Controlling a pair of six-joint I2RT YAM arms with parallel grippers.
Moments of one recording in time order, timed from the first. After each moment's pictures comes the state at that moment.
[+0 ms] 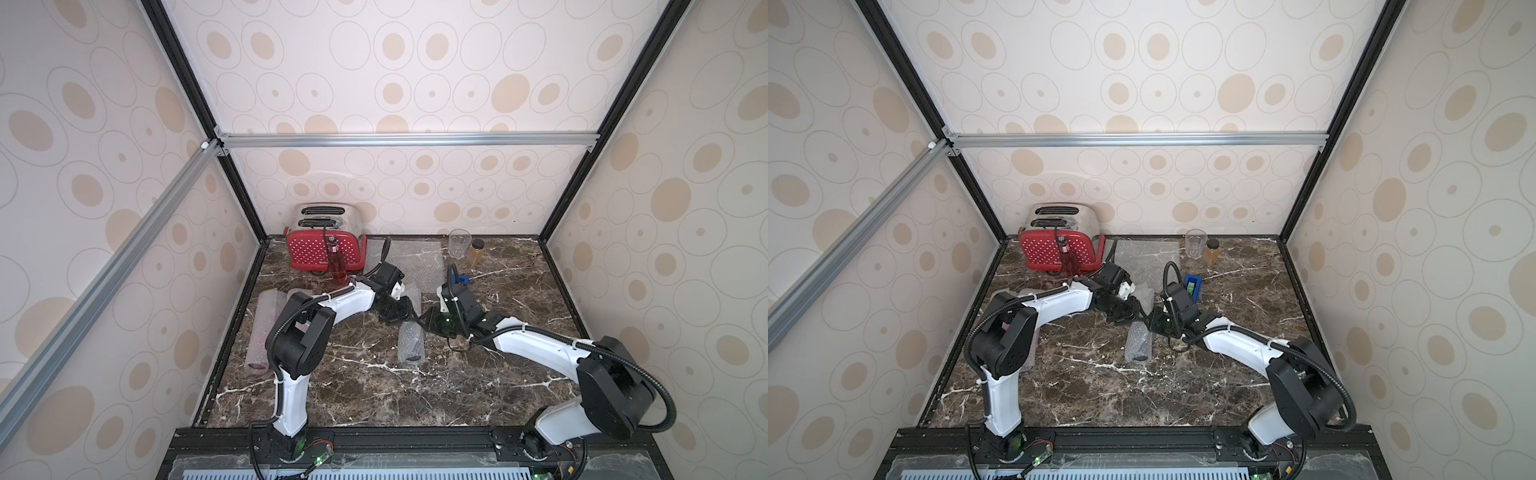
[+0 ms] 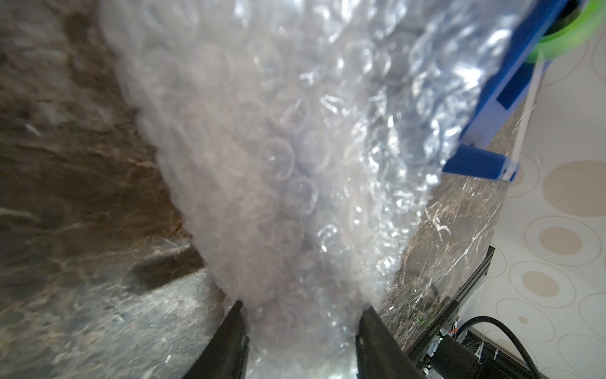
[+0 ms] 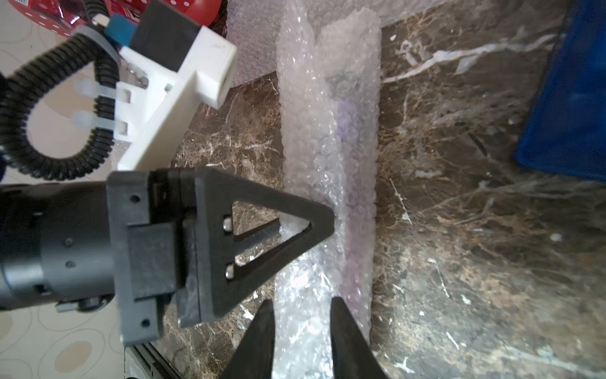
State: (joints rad) left arm -0.57 1.98 1.35 -0.51 0.46 -0.63; right arm 0.65 1.53 0.88 -0.16 -0.18 0.86
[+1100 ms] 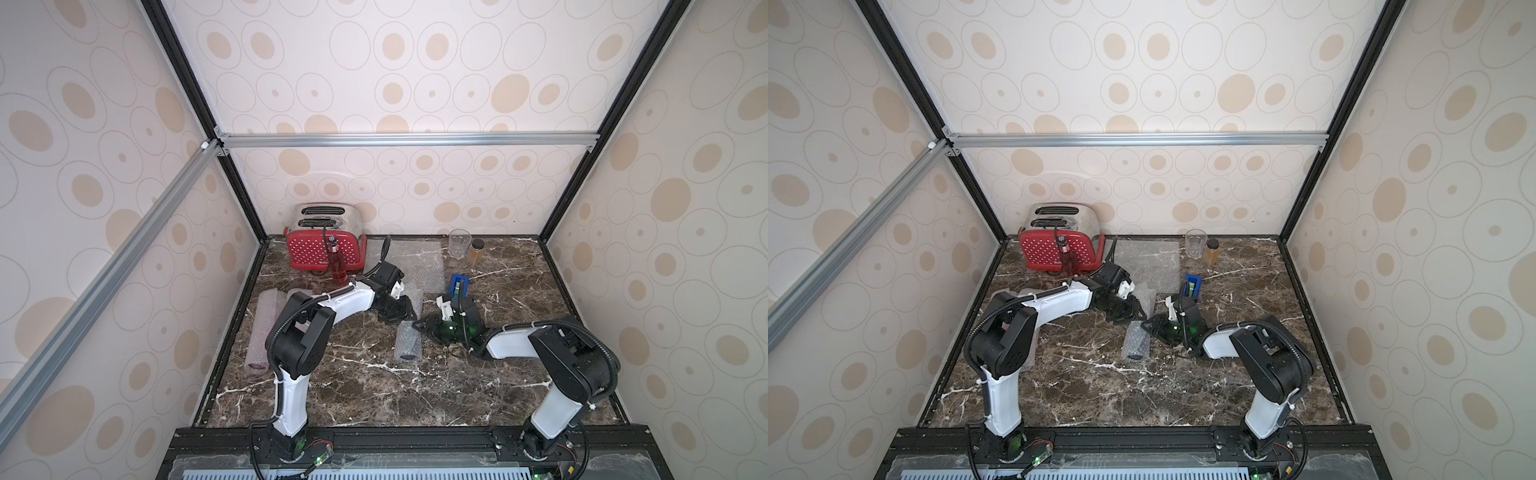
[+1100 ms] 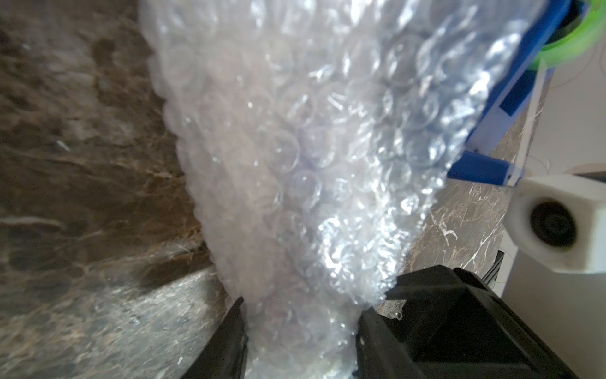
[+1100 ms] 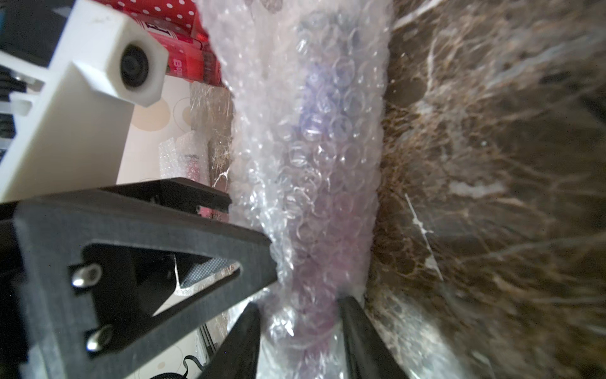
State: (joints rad) left arm -0.57 1.98 1.35 -0.51 0.43 -0.61; right arm 0.54 1.74 0.62 0.53 -0.48 1.02
